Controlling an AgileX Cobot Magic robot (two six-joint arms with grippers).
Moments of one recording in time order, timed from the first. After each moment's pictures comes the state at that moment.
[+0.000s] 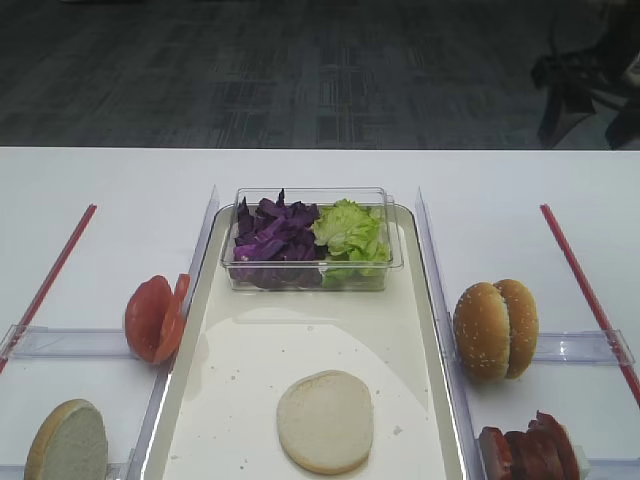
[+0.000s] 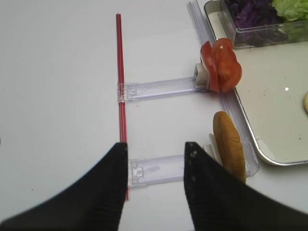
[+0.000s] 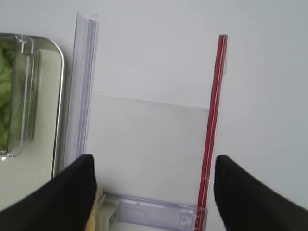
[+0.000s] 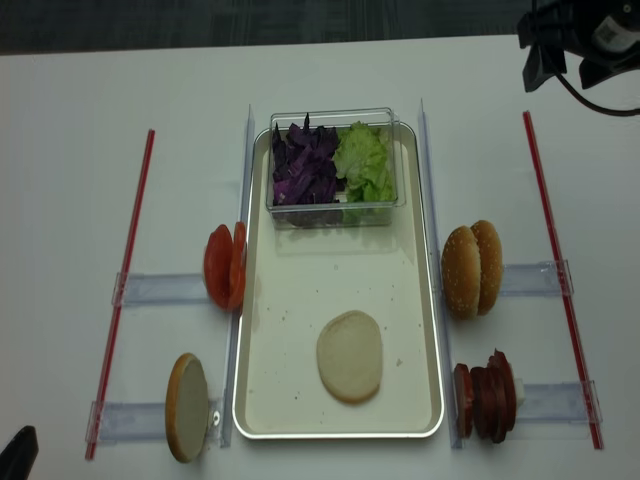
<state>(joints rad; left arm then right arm) 0.00 -0.02 -0.50 -0.05 1.18 0.07 -0.03 1.72 -1.47 0.18 1.07 -0.15</state>
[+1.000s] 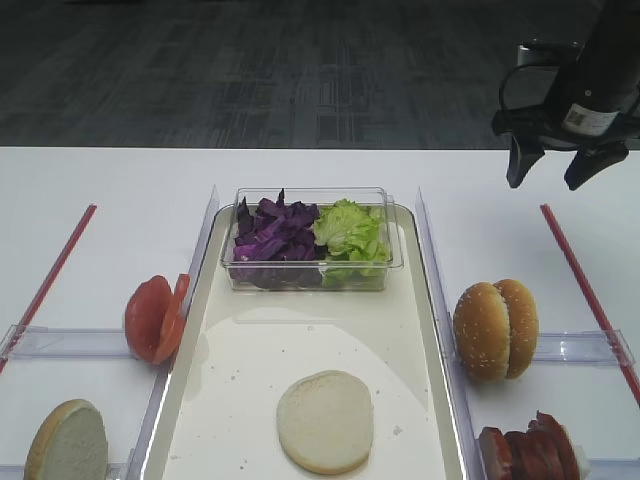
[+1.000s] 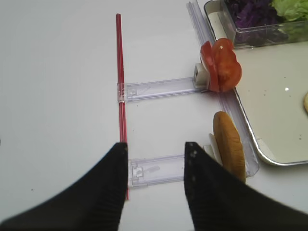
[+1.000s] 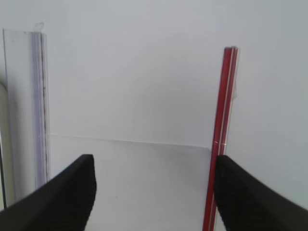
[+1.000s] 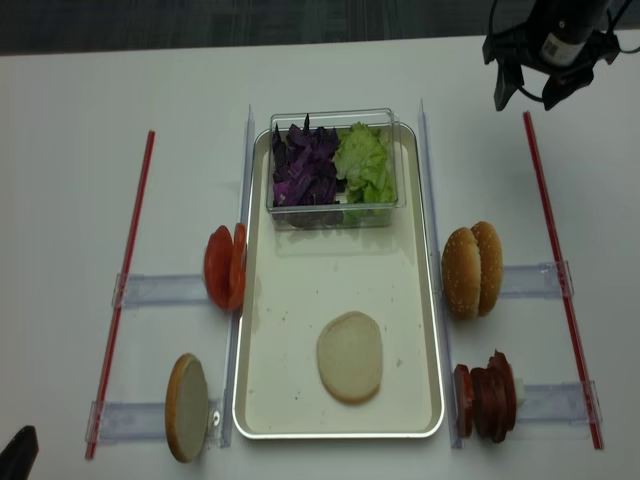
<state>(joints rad) 0.00 -0.02 -0.50 -0.05 1.18 0.07 -0.03 2.09 -1.75 0.16 1.13 -0.09</state>
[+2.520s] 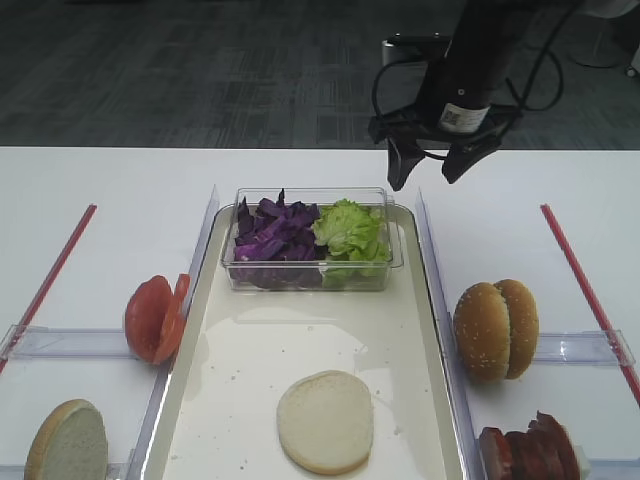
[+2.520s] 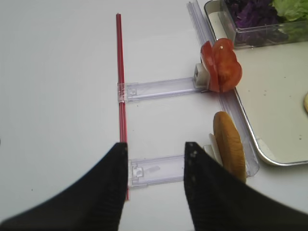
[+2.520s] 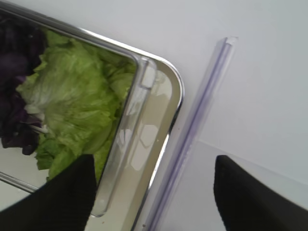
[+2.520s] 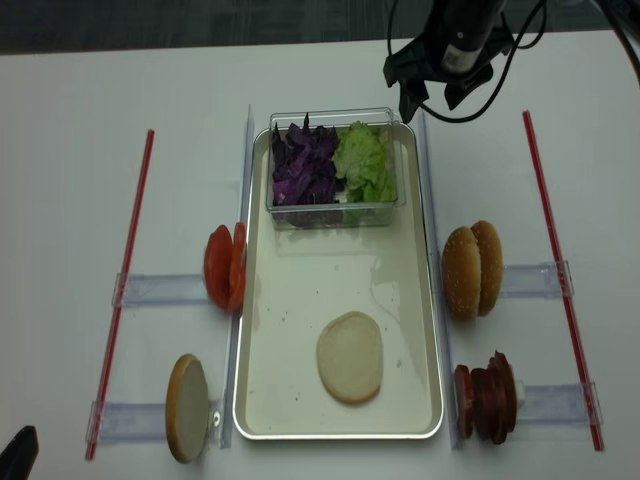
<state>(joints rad) 0.00 -0.02 -0.50 -0.05 1.18 0.07 0.26 2.10 -1.82 0.18 1.13 -0.11</state>
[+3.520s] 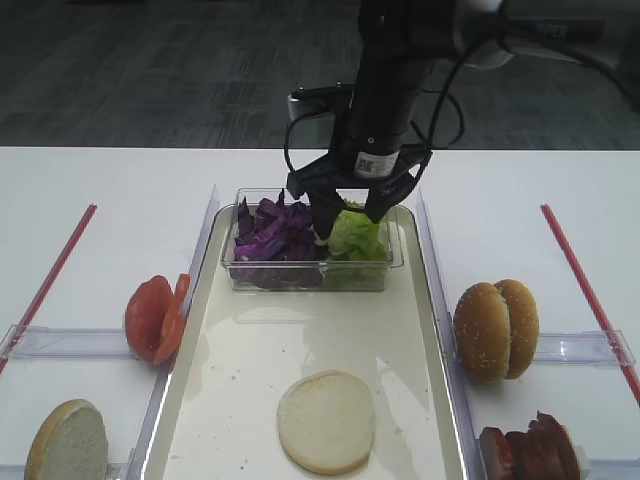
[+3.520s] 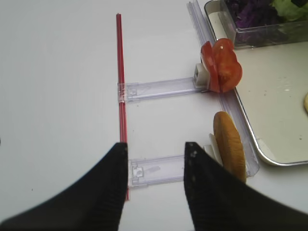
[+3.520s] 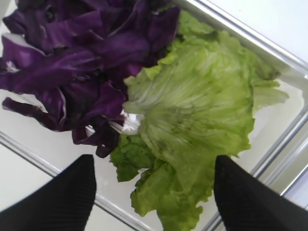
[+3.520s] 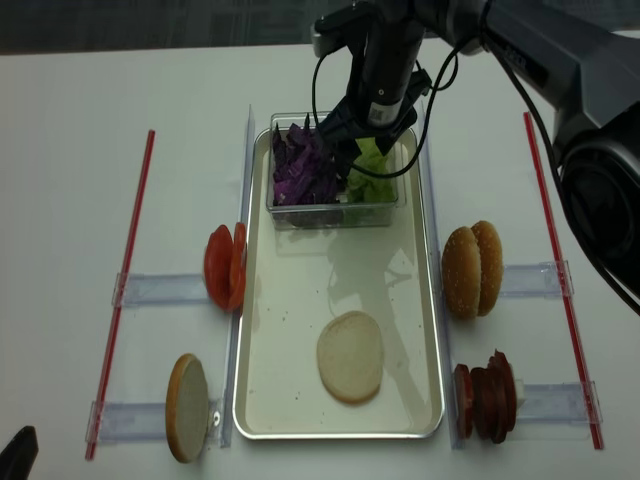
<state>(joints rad) 0.00 -0.02 -0.50 -0.05 1.18 0.07 0.44 2.22 -1.90 0.18 1.16 -0.13</state>
